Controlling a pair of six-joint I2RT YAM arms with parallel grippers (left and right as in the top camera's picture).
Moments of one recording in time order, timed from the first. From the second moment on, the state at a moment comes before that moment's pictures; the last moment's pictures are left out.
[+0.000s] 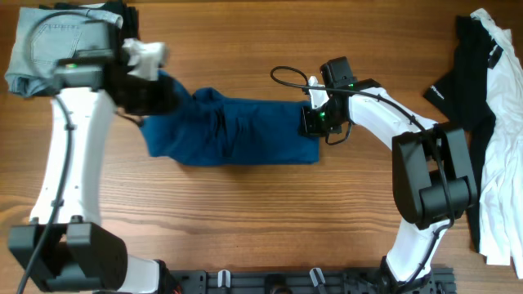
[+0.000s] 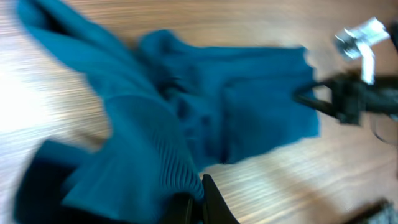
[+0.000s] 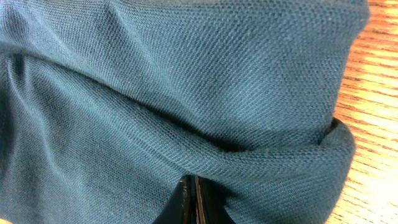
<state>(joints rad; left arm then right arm) 0.01 1.64 1.53 -1.15 0.42 0.05 0.27 2.01 1.27 -0.63 -0.42 0.16</state>
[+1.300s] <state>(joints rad) -0.59 1.83 1.54 -0.58 0.43 -0.25 -0.21 1.67 1.36 -0.63 -0.71 0.26</state>
